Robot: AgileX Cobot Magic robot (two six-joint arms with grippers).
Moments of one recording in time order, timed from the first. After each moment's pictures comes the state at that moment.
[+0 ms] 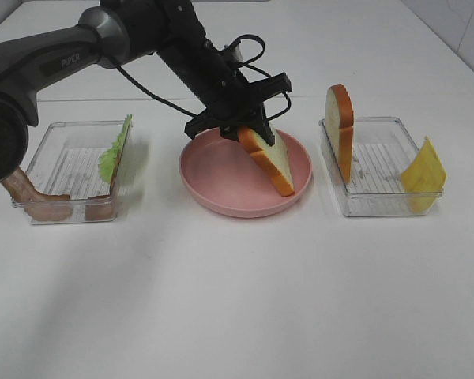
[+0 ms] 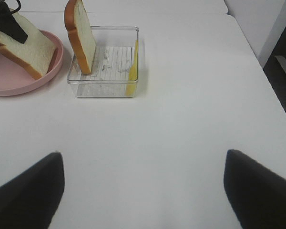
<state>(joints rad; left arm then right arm) -0.47 2.62 -2.40 -0.55 1.05 -0.26 0.03 0.00 -0.50 0.00 1.05 -0.01</state>
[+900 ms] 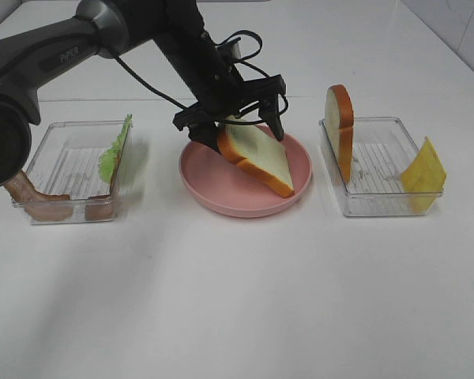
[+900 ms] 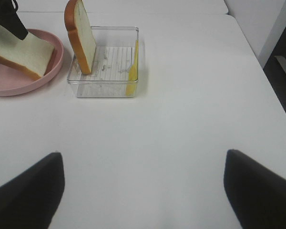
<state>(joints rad) -0.47 2.63 -2.51 -0.44 1.21 -0.28 0.03 0.00 -0.50 0.00 1.05 -0.01</state>
